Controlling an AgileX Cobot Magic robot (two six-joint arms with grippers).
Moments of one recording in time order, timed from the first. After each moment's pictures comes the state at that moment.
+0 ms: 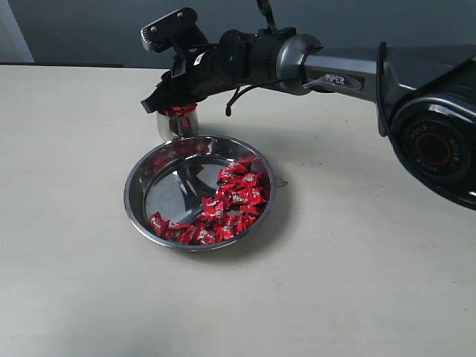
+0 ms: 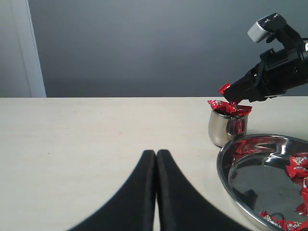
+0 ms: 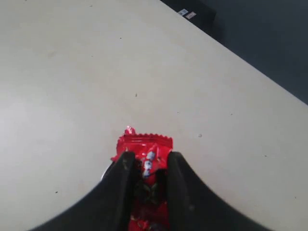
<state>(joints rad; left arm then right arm) 0.04 0.00 0.00 0.00 0.17 -0.06 0.63 2.35 -1.88 0.40 0.27 -0.54</state>
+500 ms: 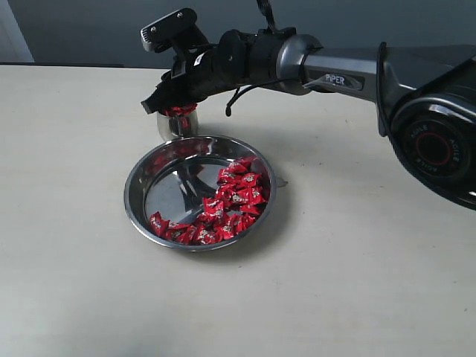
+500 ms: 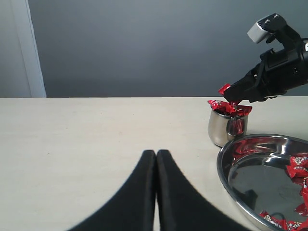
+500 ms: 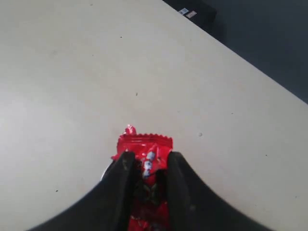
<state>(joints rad) 0.04 0.00 0.00 0.00 0.17 -0.06 0.63 2.35 -1.88 0.40 0.27 -0.54</state>
